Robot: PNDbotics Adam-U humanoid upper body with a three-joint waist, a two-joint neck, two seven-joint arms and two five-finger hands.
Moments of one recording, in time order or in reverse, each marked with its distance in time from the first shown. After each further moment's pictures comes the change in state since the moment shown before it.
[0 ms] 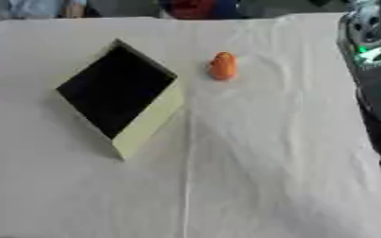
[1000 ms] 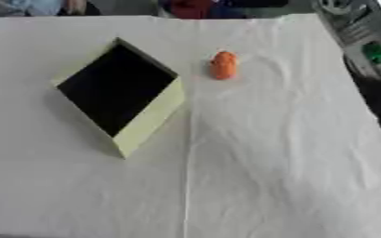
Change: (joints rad) left arm 0.011 0.000 0.000 0.000 -0.001 0.007 -0.007; right arm -0.227 -0.088 0.214 0.223 0.118 -0.125 0.466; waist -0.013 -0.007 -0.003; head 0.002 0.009
